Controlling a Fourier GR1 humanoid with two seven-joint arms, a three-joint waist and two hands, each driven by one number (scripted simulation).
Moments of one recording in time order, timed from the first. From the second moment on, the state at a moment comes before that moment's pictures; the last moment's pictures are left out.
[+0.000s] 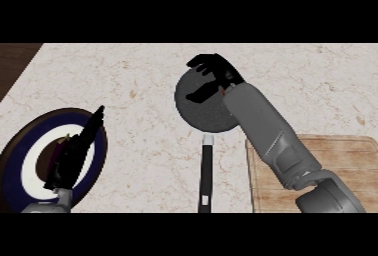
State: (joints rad) left arm -0.02 0.26 -0.12 -1.57 -0.13 0.04 0.14; right arm -1.16 0.00 0.04 -0.27 0.35 -0.08 0.00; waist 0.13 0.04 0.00
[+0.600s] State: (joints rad) left arm -0.01 0.27 -0.09 -1.58 -0.12 0.04 0.14; right arm -1.19 -0.02 -0.15 -0.27 0.15 -0.37 -0.15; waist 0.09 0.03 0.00
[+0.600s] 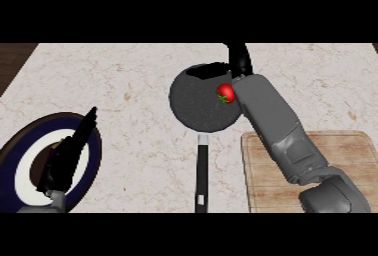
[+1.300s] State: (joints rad) left arm 0.03 0.27 -0.06 -1.60 -0.13 0.04 0.14; right arm -1.06 -0.34 -0.28 -0.23 0.07 -0.18 -0.38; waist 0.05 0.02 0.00
